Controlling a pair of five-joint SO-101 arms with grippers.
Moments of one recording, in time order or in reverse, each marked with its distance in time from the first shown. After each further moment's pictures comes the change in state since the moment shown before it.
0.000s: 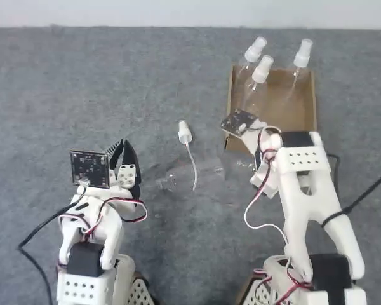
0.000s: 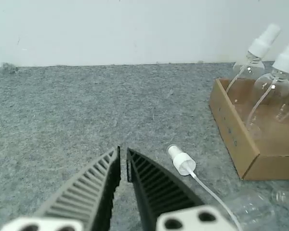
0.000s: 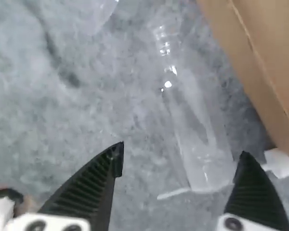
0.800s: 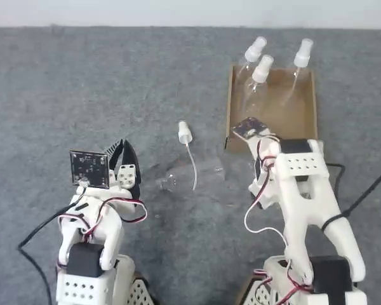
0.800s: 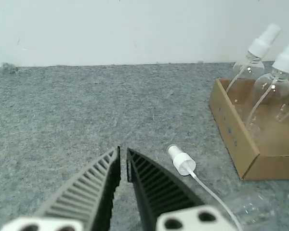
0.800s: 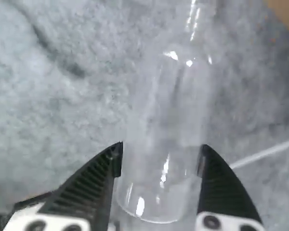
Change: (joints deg) left arm 0.0 0.0 0.0 0.0 0.0; right arm 0.0 -0.7 2.1 6.7 -15.8
